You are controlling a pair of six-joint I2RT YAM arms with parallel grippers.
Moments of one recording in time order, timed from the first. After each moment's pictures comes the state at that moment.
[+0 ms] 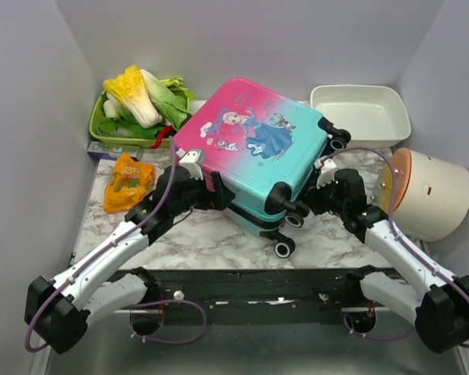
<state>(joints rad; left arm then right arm) -0.61 0.93 0.70 -0.23 0.09 -0.56 0.35 1.00 0.58 -0.18 -0.19 -0.02</state>
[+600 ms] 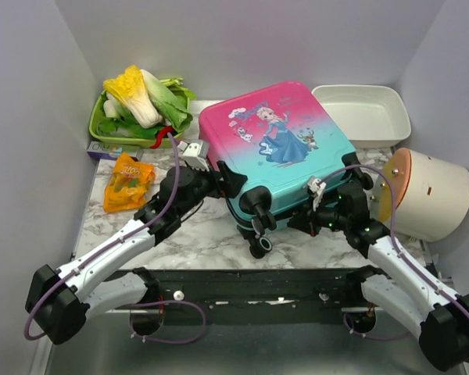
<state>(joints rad) -0.70 1.00 0.72 0.12 0.00 -0.58 0.35 0.84 0.42 -0.14 -0.71 -0.09</state>
